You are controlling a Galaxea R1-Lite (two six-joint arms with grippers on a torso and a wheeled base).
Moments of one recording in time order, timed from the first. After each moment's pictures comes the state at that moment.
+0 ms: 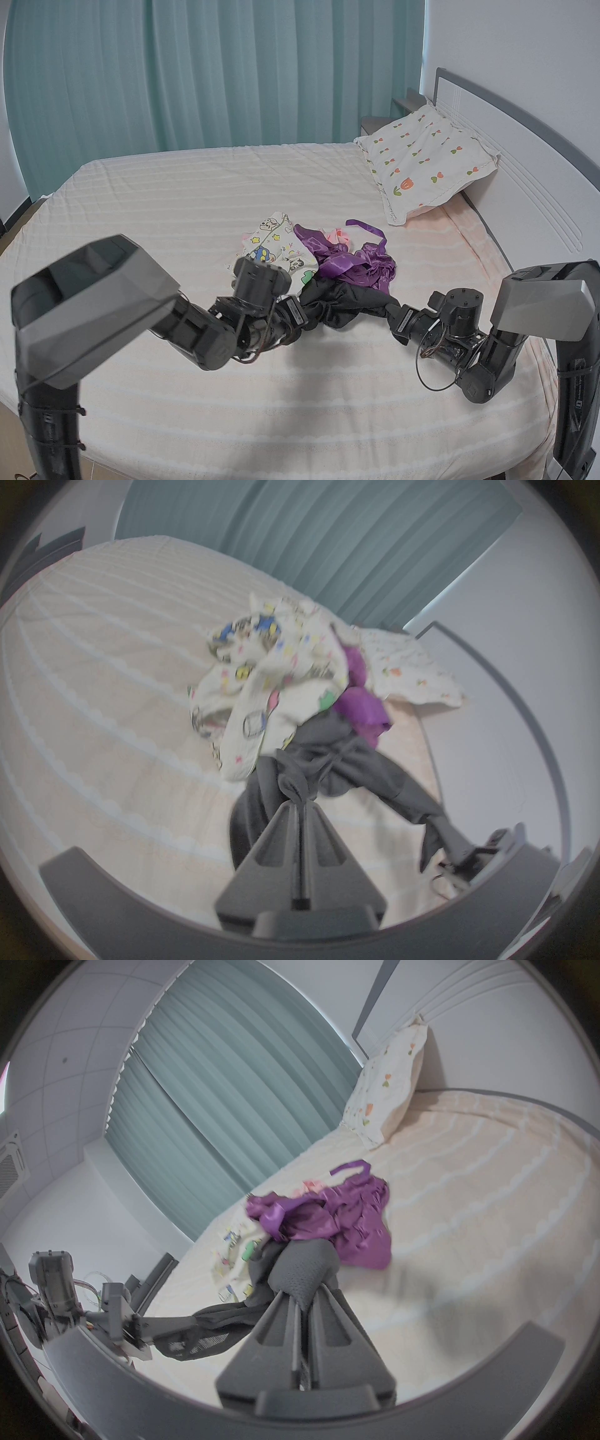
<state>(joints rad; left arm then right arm) -0.58 2.27 -1.16 -0.49 0.14 -0.84 0.41 2.37 -0.67 -1.49 -0.02 0.62</state>
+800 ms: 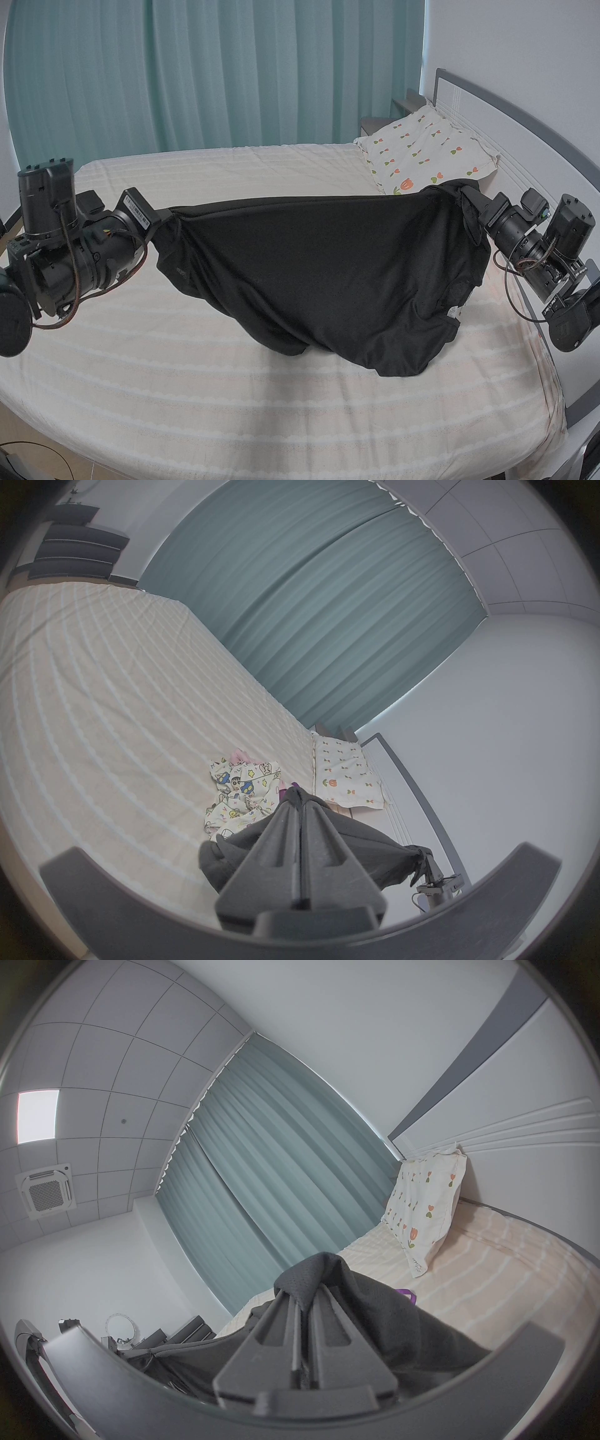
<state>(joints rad) -0.37 1.48 -0.81 -0.50 0.11 -0.86 0.25 1.78 -0.66 -1.34 0.07 0.63</state>
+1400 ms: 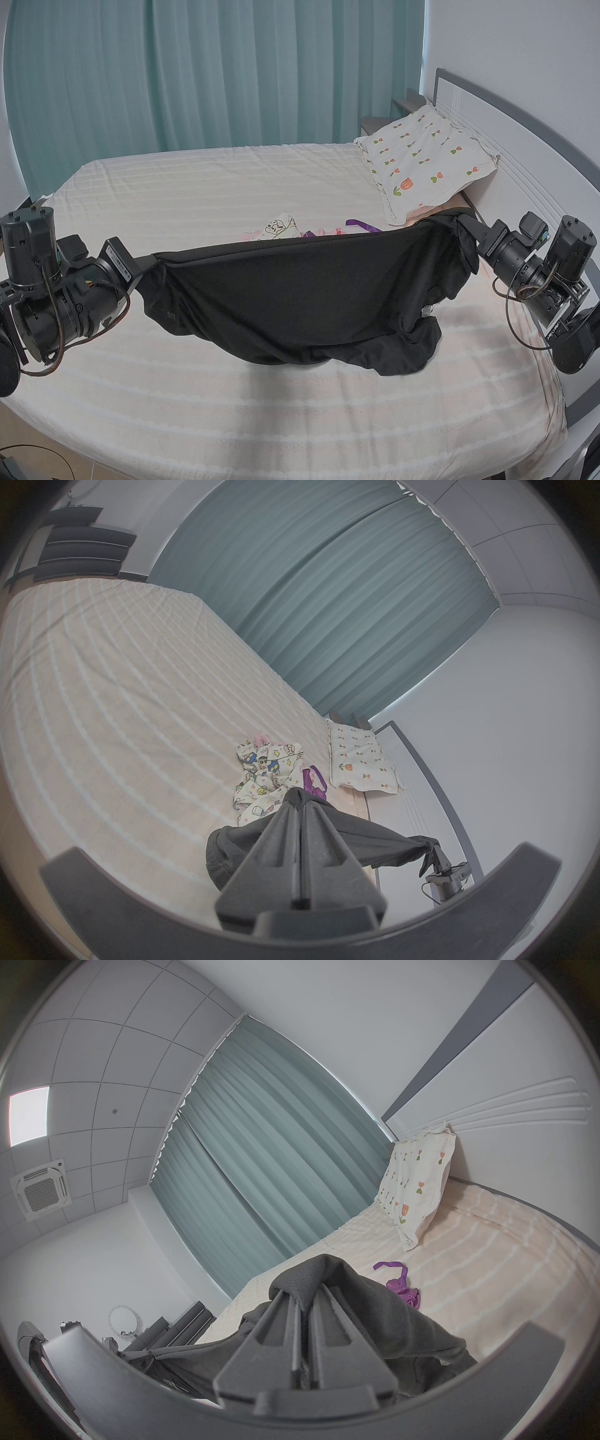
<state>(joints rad) -0.37 1.37 -0.61 -0.49 0.11 -0.87 0.29 1.74 -0.52 -1.34 0.06 0.63</state>
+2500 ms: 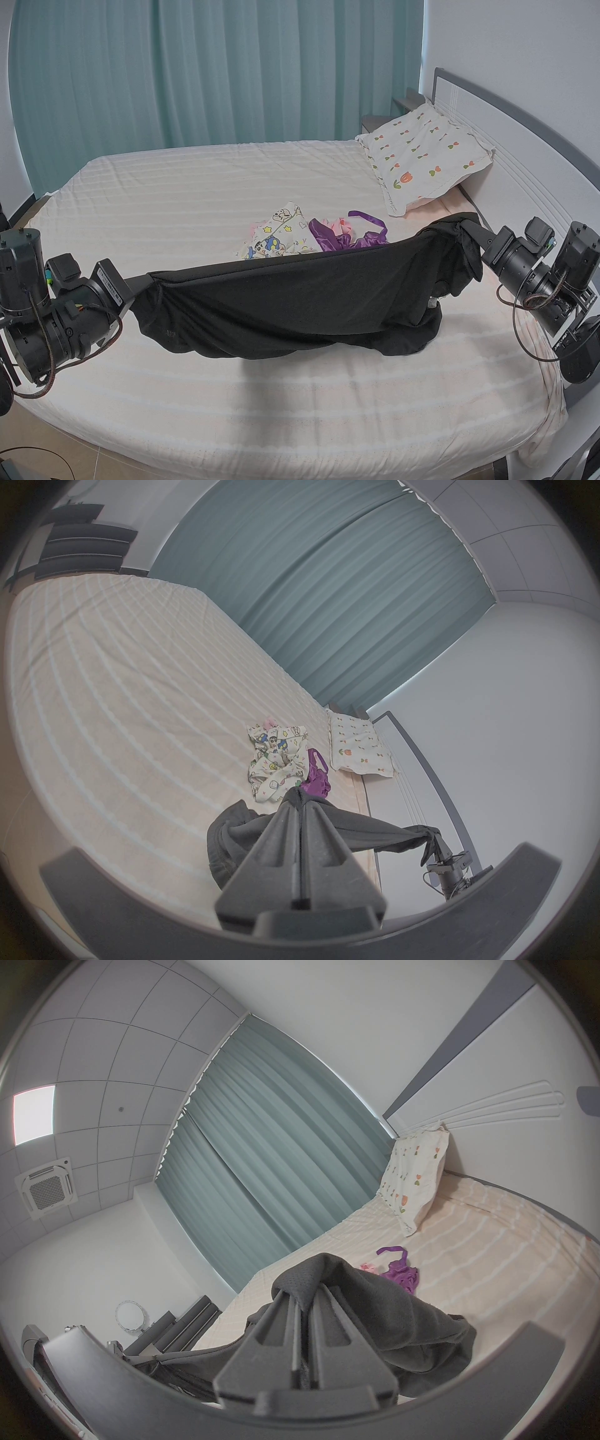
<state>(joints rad) -0.39 1.29 -0.53 -0.49 0.09 -0.87 0.31 1.69 -0.46 -1.34 0.06 0.63</state>
